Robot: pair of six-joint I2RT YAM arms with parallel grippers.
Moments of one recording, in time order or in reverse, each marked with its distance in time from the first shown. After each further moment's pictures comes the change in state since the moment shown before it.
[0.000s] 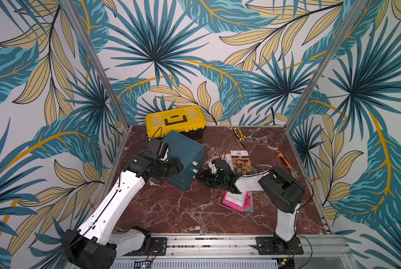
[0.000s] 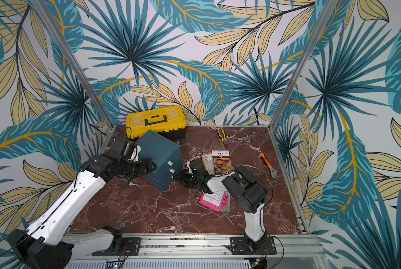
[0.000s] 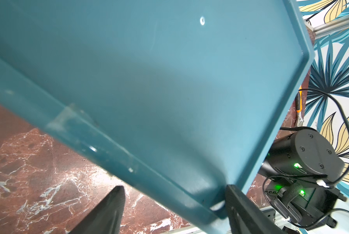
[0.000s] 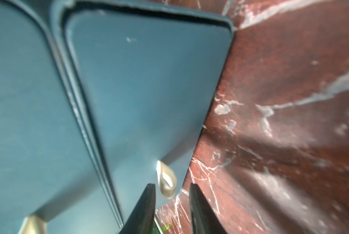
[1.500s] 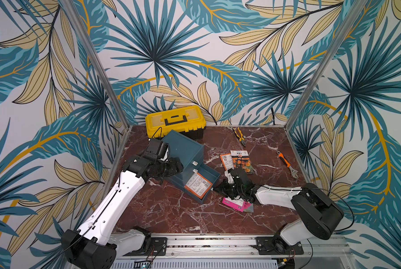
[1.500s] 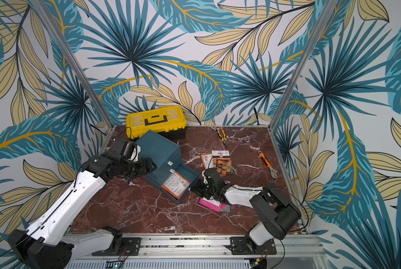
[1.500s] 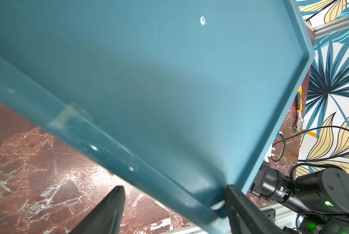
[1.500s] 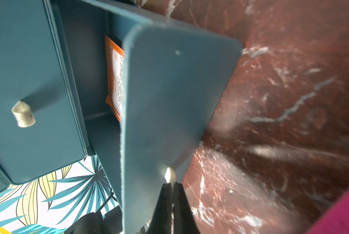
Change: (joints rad) left arm 0.000 -0.002 0.000 -0.001 -0.001 0.000; right arm -0.054 -0.416 -0.310 -0.303 0.046 -0.151
